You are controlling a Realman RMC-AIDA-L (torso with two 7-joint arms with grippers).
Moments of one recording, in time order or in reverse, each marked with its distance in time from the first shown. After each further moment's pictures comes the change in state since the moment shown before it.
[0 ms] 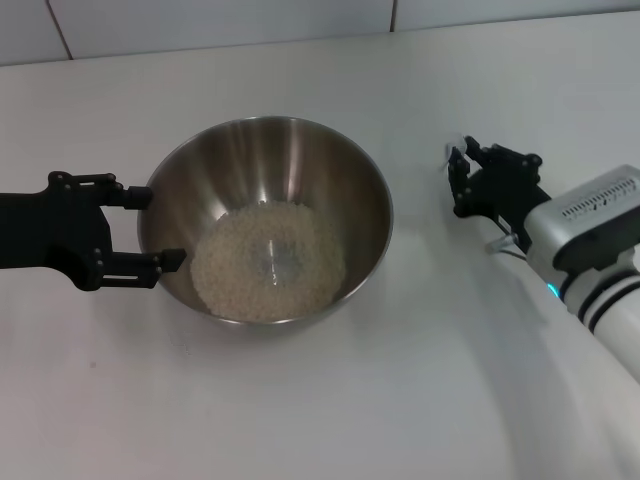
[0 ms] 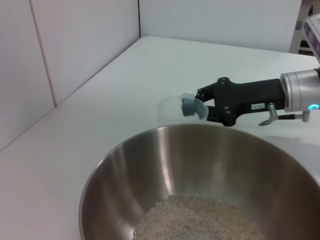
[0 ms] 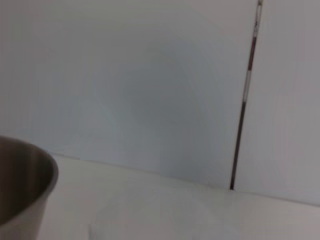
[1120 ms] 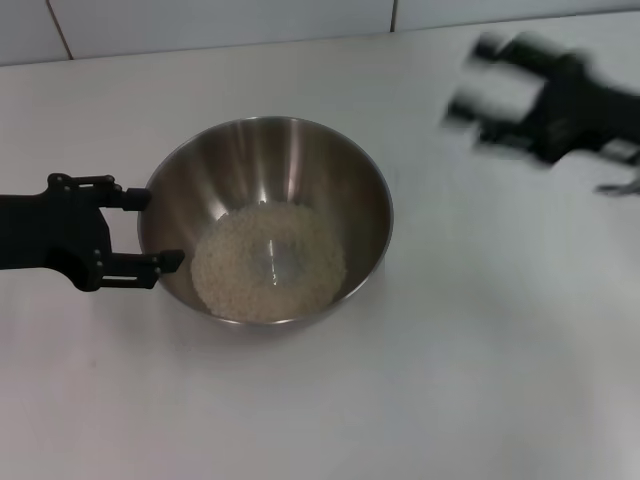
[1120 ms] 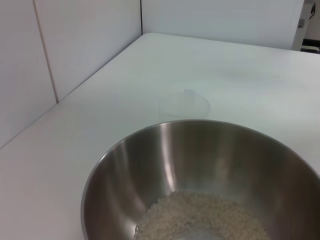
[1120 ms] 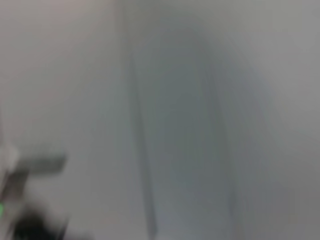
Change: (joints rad) left arm -0.002 0.000 -0.002 -0.013 0.006 -0.007 0.007; right arm 0.148 -0.064 -0.323 -0.753 -0.347 -0.895 1.079
